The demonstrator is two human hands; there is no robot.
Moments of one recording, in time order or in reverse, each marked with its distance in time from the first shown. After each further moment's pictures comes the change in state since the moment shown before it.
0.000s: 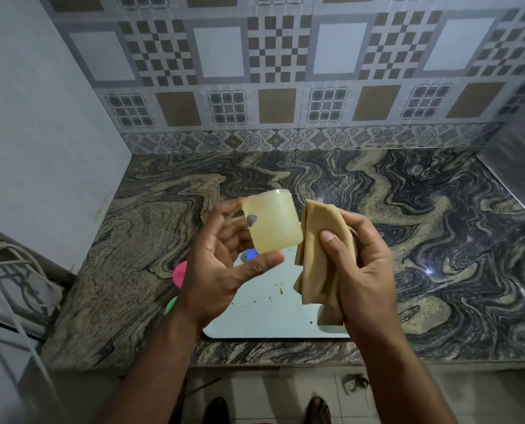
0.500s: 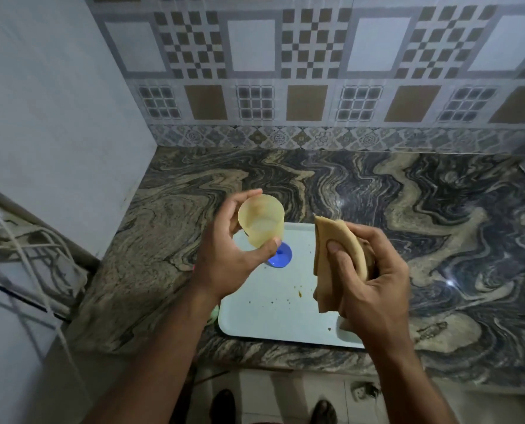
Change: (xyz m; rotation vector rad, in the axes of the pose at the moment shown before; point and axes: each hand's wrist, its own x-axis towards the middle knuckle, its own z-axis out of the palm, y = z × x) left_hand 0.030 -0.021 -0.031 0.359 0.080 0.144; right_hand 0.004 0.016 0.012 -0.244 0.018 -0.128
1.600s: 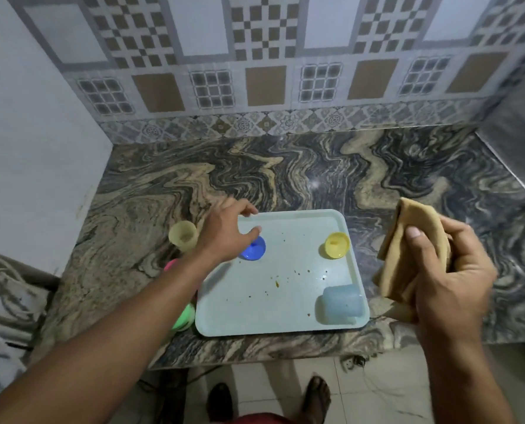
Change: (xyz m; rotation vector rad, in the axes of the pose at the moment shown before) left_hand 0.067 -0.094 0.045 0.665 -0.269 -0.004; right_hand 0.008 0.014 -0.090 -0.035 0.419 0.038
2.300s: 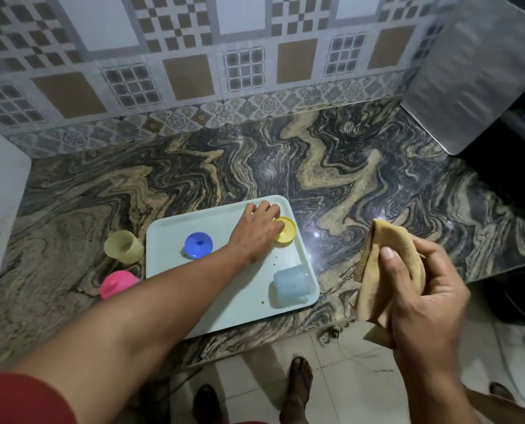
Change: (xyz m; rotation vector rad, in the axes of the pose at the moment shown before) left_hand 0.028 0.096 0.135 0.643 -0.214 0.632; right_hand -0.033 0.007 -0.075 -0.036 0.134 0.086
